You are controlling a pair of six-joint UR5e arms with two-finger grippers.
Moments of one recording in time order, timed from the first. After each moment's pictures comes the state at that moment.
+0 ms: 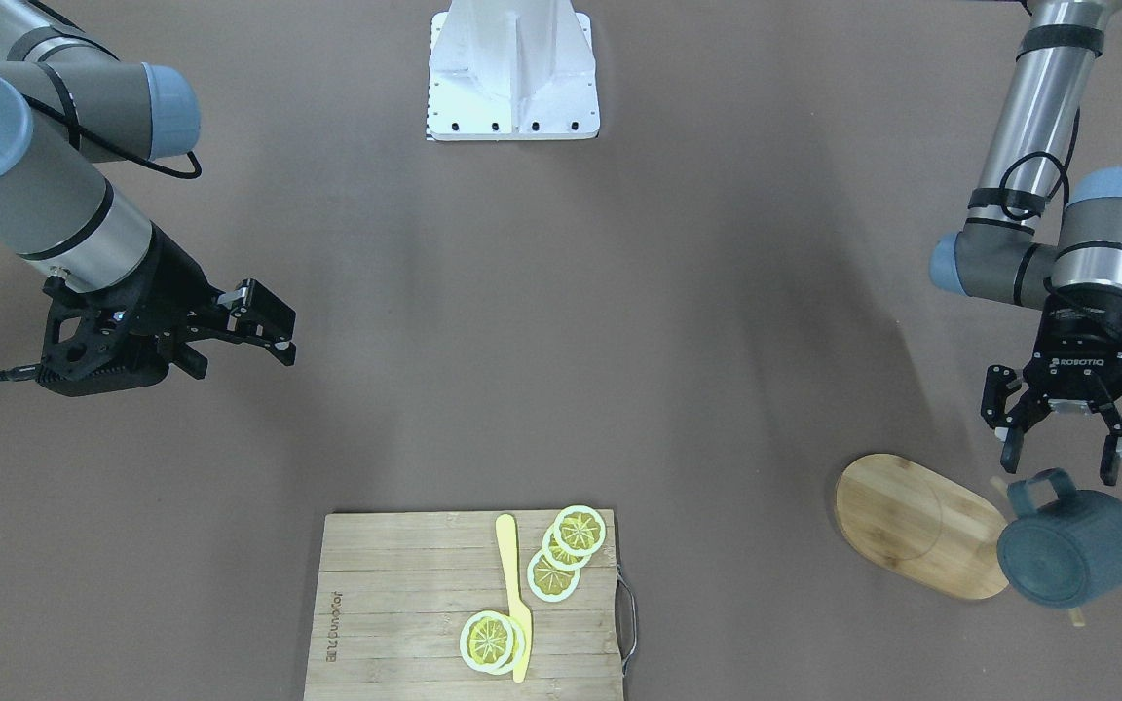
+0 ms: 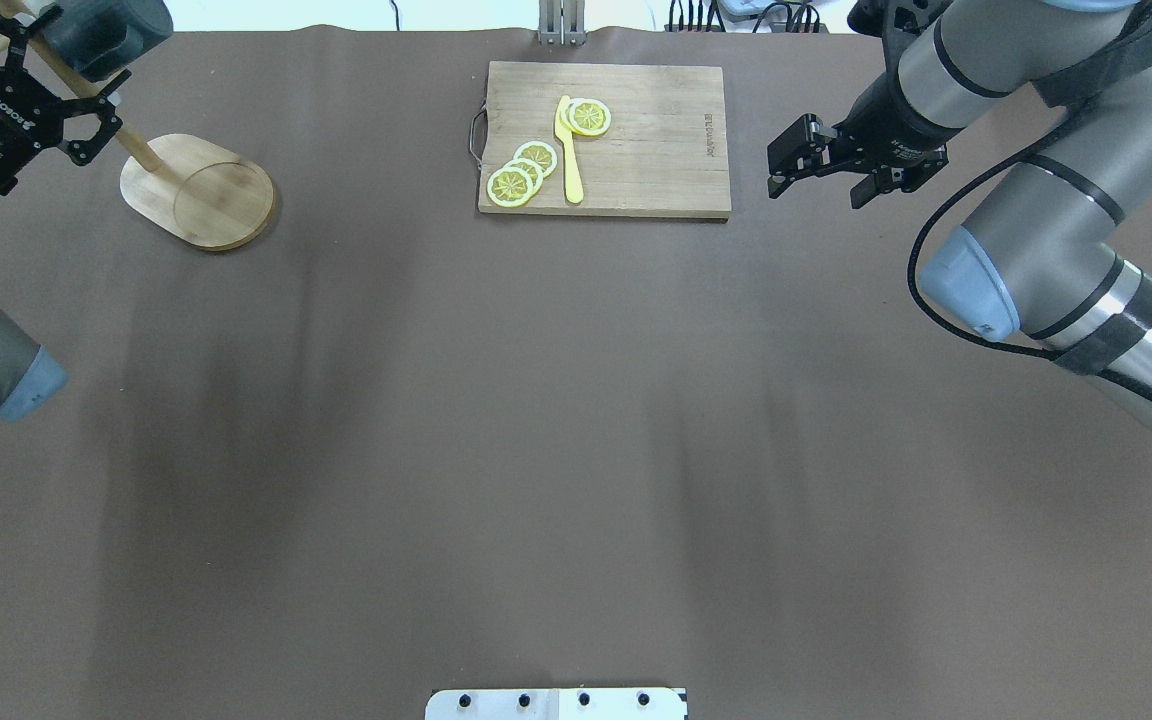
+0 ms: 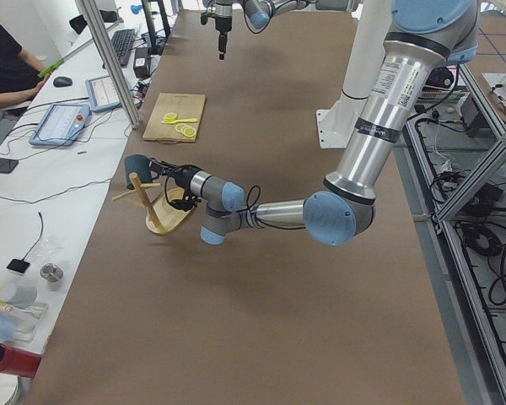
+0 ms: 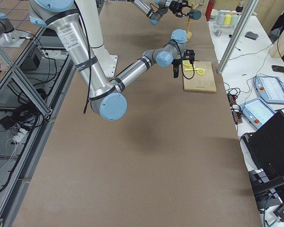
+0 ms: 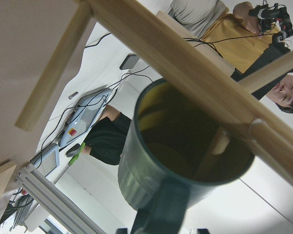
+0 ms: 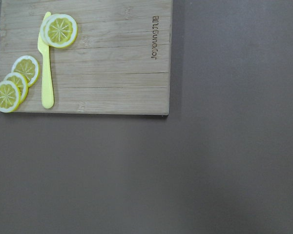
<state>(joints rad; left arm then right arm) -0.96 -1.95 -0.99 -3.66 -1.37 -2.92 0.96 -1.06 1.72 -1.41 2.25 0.95</state>
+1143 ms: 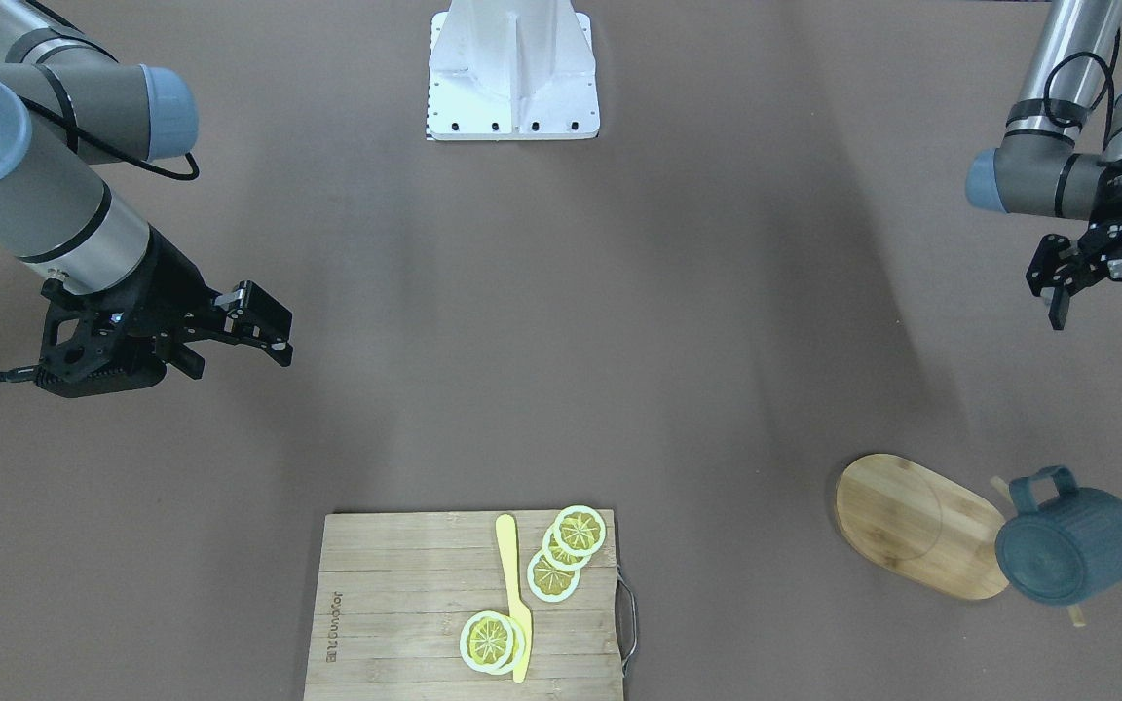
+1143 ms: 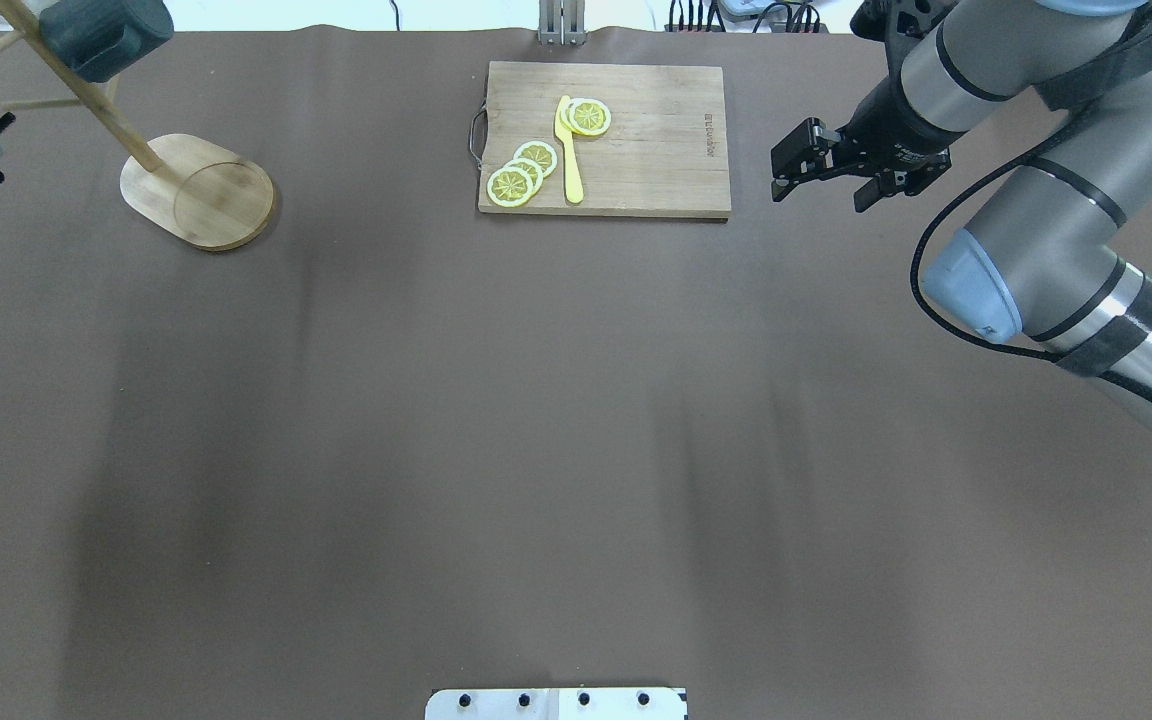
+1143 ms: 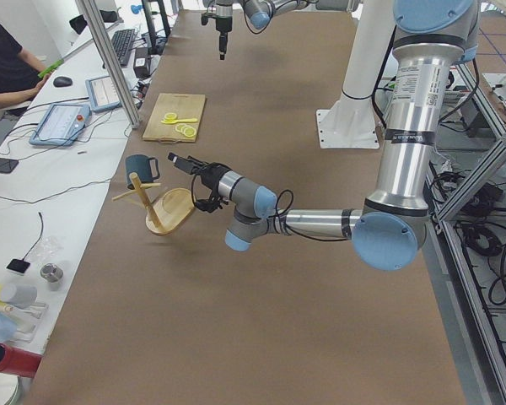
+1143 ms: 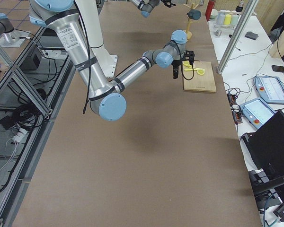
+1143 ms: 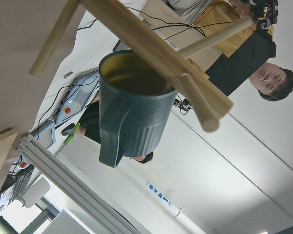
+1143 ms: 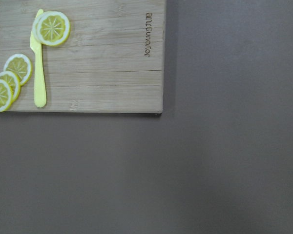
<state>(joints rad) -0.99 -1.62 -1.42 -3.67 -1.37 -2.89 0.97 -1.08 1.71 -1.42 2.25 0.95</state>
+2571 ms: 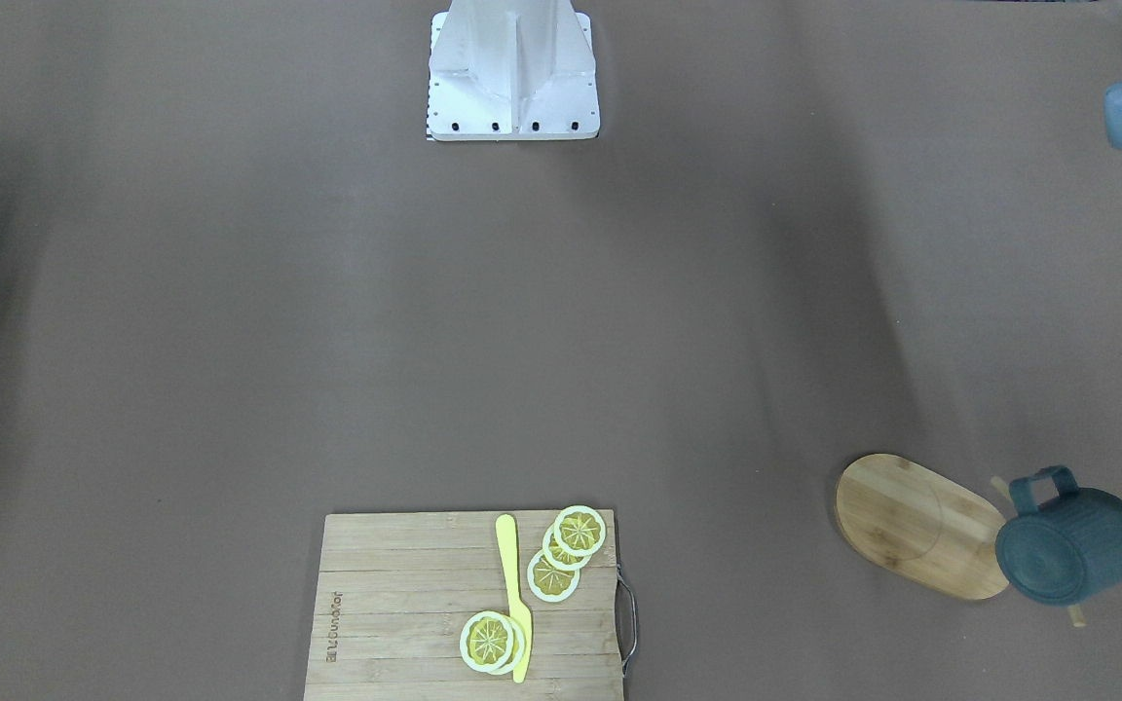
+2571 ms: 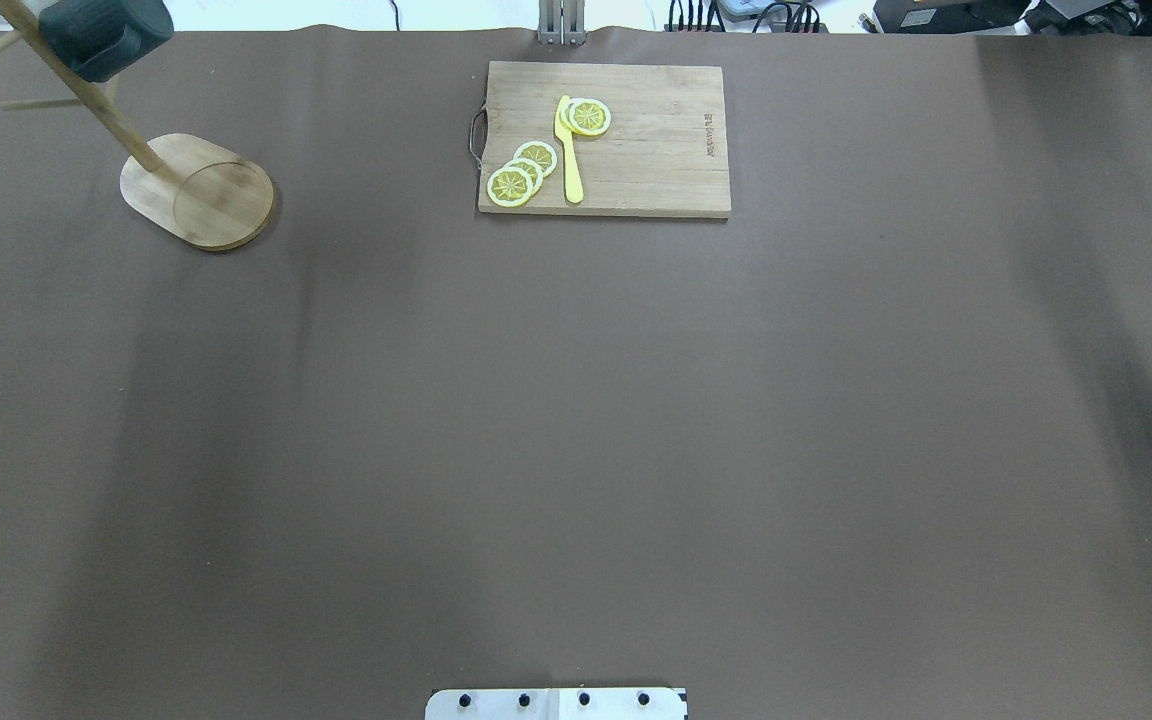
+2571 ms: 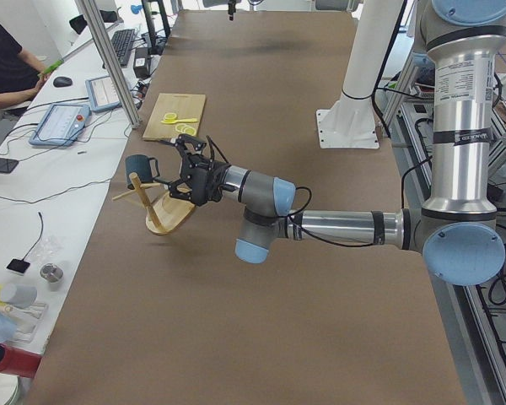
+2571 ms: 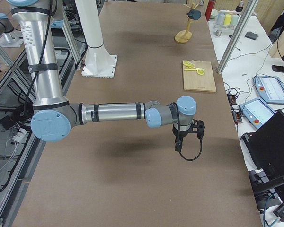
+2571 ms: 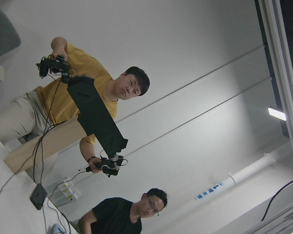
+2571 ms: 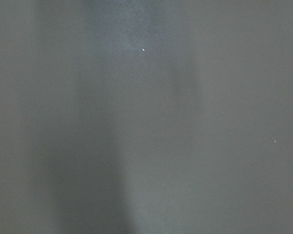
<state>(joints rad) -1.33 -1.50 -1.54 -3.41 -1.48 -1.47 1.44 -1.46 1.50 -1.41 2.29 0.32</state>
